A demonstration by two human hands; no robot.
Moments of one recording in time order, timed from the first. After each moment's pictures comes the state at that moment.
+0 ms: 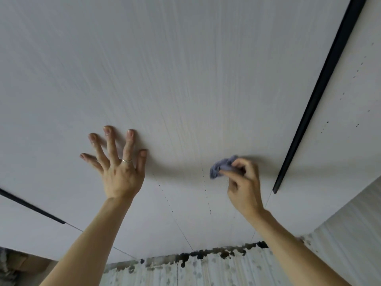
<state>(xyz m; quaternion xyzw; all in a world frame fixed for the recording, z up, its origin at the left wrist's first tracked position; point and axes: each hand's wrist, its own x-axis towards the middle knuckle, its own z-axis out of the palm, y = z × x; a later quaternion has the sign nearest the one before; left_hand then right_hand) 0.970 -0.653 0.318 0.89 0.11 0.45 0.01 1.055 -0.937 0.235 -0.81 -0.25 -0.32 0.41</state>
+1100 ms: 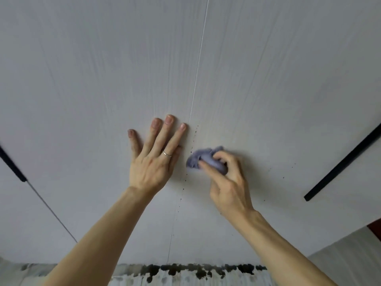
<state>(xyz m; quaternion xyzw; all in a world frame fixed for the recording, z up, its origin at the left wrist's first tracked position) 0.974 -0.605 0.158 0.84 0.02 0.54 -0.03 1.016 -0.811 0.166 -0.77 -0.42 -0.39 0.27</state>
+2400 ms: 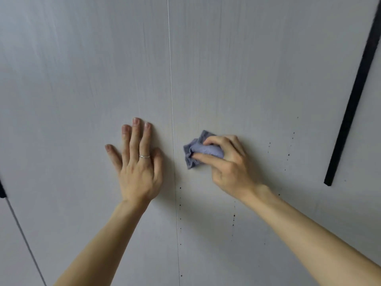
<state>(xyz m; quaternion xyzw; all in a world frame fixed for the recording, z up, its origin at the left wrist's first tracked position) 0.976 -0.611 0.097 0.80 0.10 0.58 0.09 1.059 -0.816 0.121 -0.62 -0.47 -0.57 0.26</state>
